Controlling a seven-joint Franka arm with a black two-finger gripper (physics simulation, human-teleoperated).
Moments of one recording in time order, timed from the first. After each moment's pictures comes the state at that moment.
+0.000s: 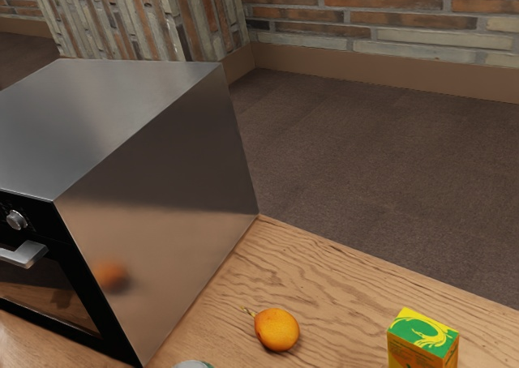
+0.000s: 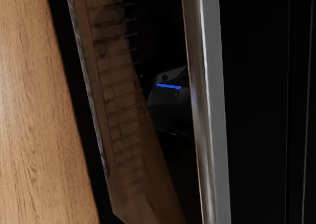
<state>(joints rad) 1.34 -0.76 0.03 -2.26 -0.70 1.43 -0.23</state>
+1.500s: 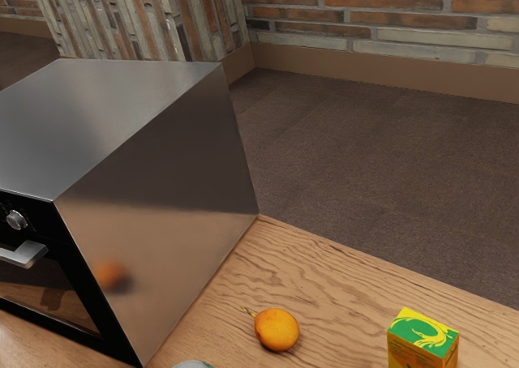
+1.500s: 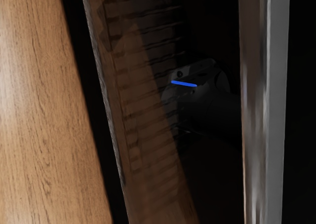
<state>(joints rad) 1.34 -0.68 0.02 -2.26 -0.68 1.45 -0.19</state>
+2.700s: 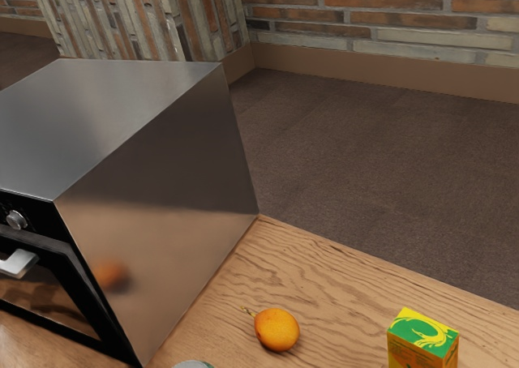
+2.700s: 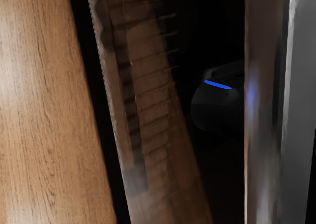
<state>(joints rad) 1.34 -0.63 0.00 -2.28 -0.67 1.48 -0.19</state>
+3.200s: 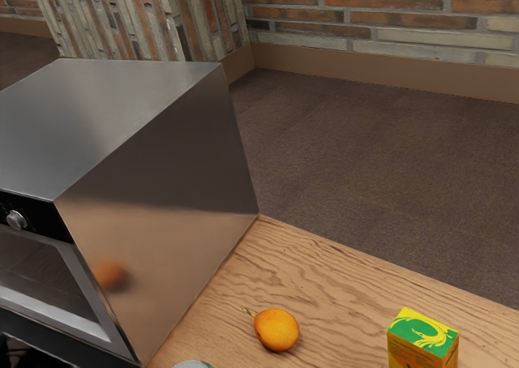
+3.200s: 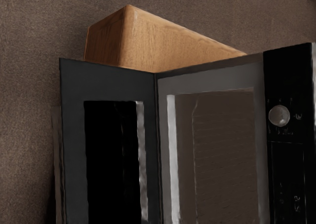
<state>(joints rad) 1.34 -0.60 0.45 -1.54 -0.44 1.07 -0.21</state>
